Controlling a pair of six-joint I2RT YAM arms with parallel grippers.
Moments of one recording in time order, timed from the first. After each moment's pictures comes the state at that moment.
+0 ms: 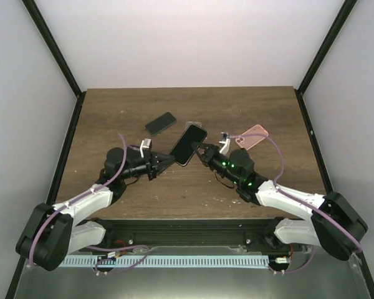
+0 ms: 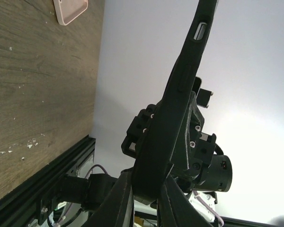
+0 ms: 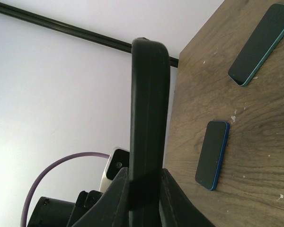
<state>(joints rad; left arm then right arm) -0.43 1.15 0.38 0.71 0.84 -1.65 0.78 1.19 0.51 0.65 -0.08 1.26</state>
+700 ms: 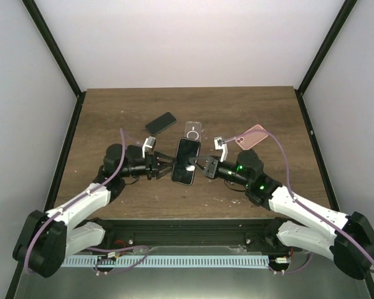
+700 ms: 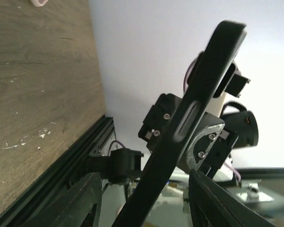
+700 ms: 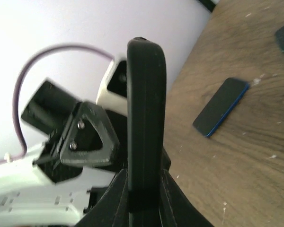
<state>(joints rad) -0.44 1.11 0.42 0.59 0.96 -1.42 0.76 0.99 0.52 0.38 -0.36 0.93</state>
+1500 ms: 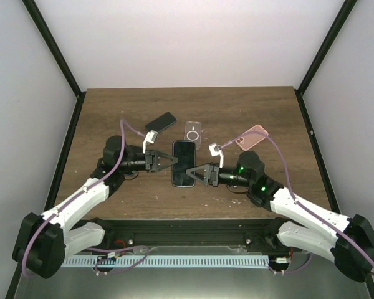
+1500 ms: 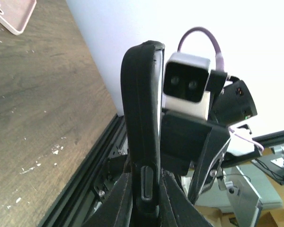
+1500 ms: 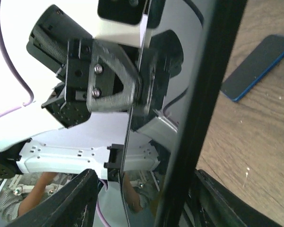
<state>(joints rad) -0.44 1.07 0.57 0.36 1.05 -1.05 0.75 0.97 0.53 0.33 -0.61 0.88</state>
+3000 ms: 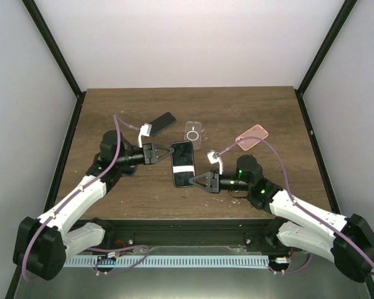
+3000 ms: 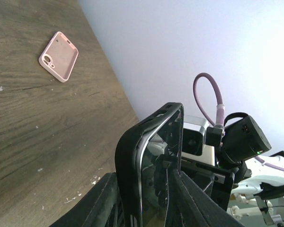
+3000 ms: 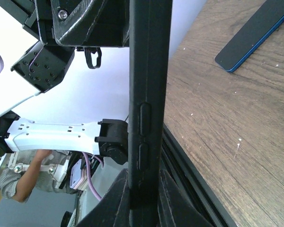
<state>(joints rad) -0.40 1.07 0.64 0.22 0.89 -0.88 0.76 0.96 0.45 0.31 -0.69 0.85</state>
